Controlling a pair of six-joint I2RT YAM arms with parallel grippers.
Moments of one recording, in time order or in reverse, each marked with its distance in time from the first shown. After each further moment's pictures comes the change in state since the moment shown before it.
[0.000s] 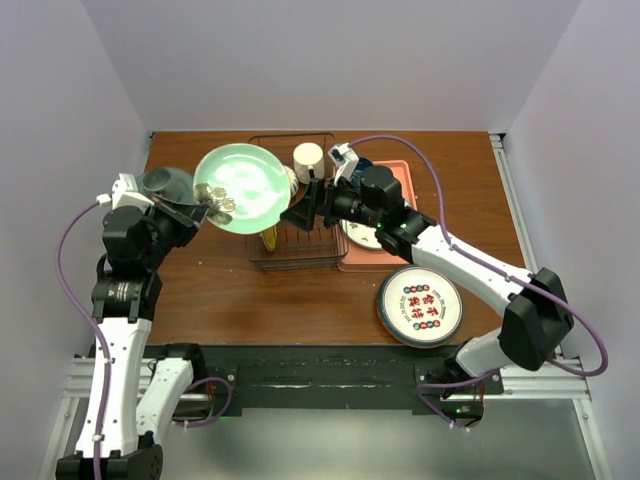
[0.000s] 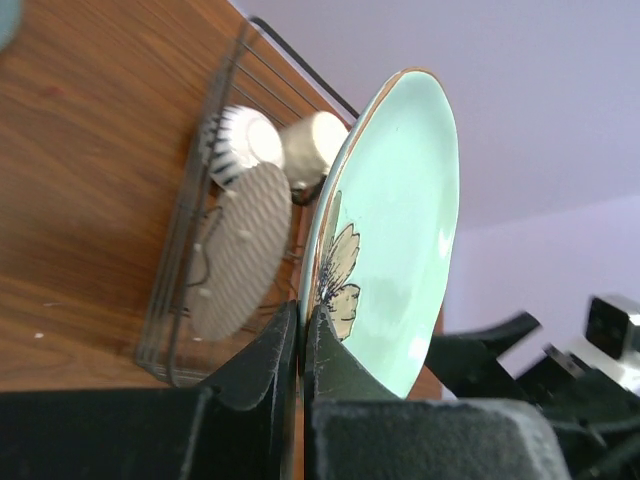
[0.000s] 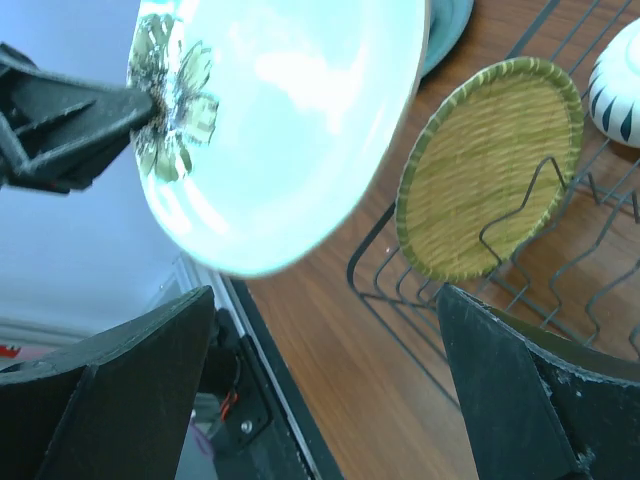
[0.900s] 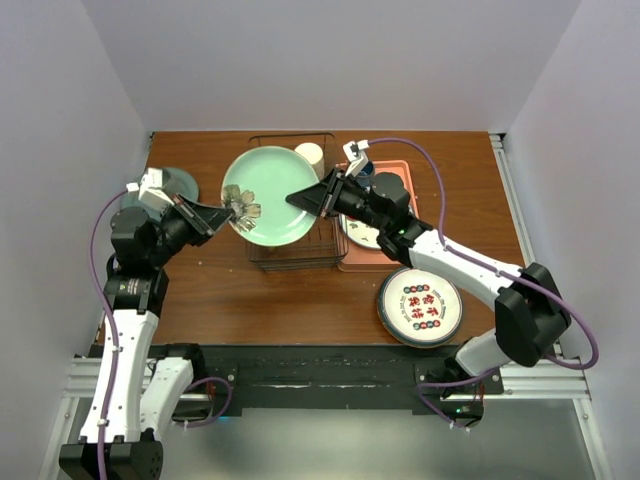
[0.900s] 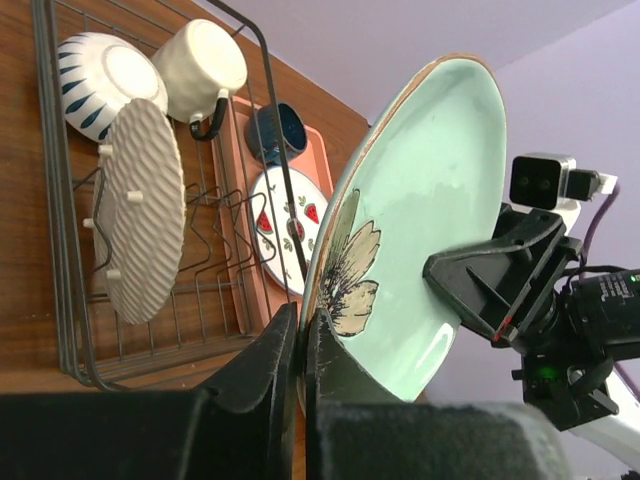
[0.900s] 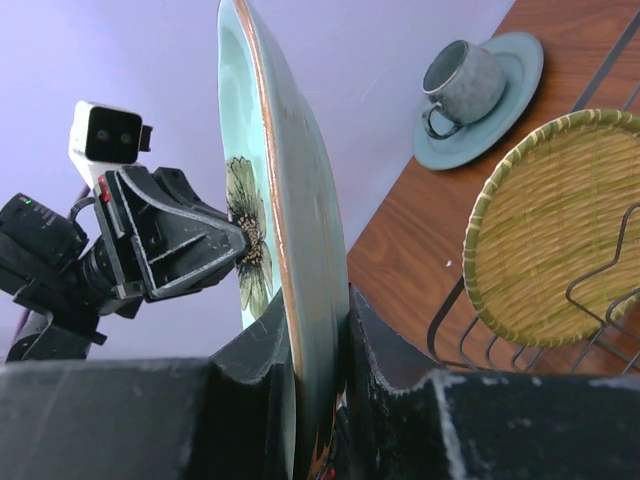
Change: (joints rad) left arm 0.007 0.023 -0.128 0.236 0.372 0.036; right arm -0.021 0.037 -0.098 0.364 -0.006 0.317
